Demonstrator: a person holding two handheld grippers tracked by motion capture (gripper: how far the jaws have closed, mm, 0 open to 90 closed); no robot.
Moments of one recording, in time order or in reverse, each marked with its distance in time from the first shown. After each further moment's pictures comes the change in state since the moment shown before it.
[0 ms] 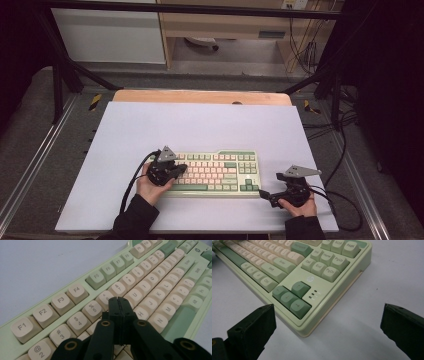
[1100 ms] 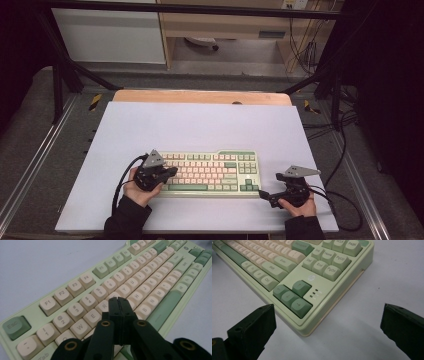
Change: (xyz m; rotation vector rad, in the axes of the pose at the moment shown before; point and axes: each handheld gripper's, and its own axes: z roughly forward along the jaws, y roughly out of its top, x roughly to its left) left arm 0.003 -0.013 -0.036 -0.026 0.003 0.014; right arm 0.000 0.000 0.001 0.005 0.005 0.001
